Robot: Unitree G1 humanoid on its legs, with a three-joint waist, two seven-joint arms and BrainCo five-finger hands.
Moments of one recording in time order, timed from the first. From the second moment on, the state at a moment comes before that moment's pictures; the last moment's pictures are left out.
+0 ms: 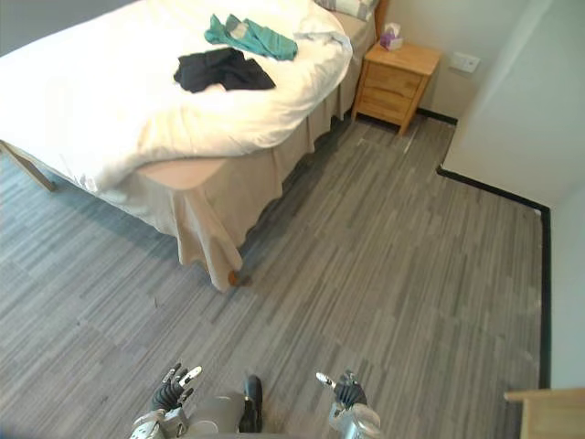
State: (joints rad) left arm 0.13 0.04 0.15 0.95 -0.33 -0.23 -0.10; right arm 0.03 0.05 -0.23 1.03 0.17 -0.07 -0.01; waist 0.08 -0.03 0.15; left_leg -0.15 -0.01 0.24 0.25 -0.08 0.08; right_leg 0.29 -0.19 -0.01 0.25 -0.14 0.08
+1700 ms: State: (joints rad) left arm 0.08 0.09 0.04 1.03 -0.34 -0.19 -0.06; right arm 0.04 -0.01 -0.22 1.04 0.03 -0.17 -0.01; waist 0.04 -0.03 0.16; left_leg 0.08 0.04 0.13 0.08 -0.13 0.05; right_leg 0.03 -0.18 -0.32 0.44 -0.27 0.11
